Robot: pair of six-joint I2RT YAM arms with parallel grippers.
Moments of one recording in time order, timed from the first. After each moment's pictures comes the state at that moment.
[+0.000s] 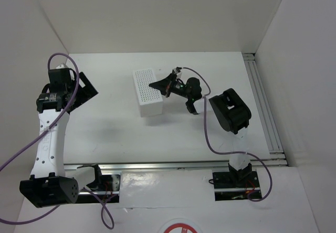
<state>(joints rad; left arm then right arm) 0.16 1.12 1.27 -0.92 -0.04 -0.50 0.49 2.10 1.07 1.24 -0.68 1.70</state>
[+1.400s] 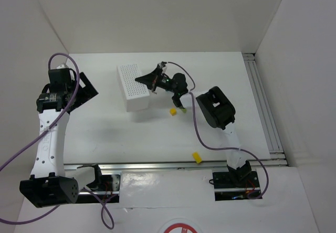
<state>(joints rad) 0.16 1.12 1.27 -0.92 -0.03 -0.49 0.58 2.31 1.40 1.24 -0.62 1.80</state>
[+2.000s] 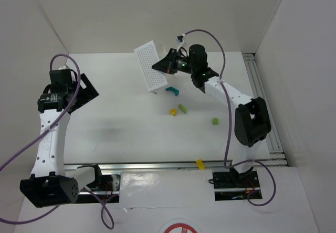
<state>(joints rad) 0.16 1.12 1.25 -0.92 -0.02 -0.48 0.48 1.82 1.46 0.31 -0.65 0.78</state>
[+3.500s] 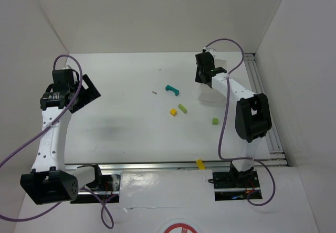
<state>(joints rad) 0.16 1.15 1.22 -0.89 0.00 -0.47 0.33 1.84 1.46 -0.36 0.34 0.35</state>
